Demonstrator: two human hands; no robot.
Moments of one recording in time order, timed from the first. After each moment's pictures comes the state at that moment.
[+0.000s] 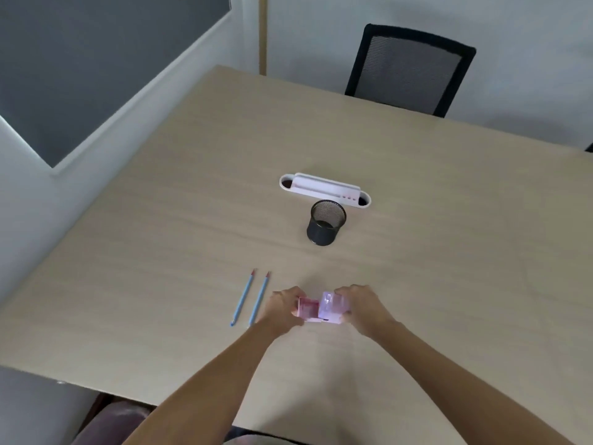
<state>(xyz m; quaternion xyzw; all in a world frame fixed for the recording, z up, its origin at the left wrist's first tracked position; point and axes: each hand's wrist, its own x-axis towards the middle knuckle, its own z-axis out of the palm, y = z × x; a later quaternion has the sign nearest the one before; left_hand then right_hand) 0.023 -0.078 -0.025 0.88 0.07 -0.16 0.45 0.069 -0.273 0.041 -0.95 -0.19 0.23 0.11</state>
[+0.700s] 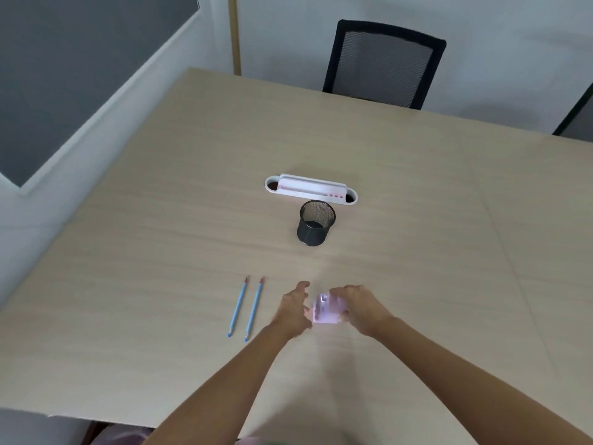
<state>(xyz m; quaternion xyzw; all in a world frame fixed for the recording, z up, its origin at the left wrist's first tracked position) 0.034 -0.103 -0.008 0.85 0.06 -0.23 0.47 0.065 -0.273 0.044 -0.95 -0.19 0.23 0.09</state>
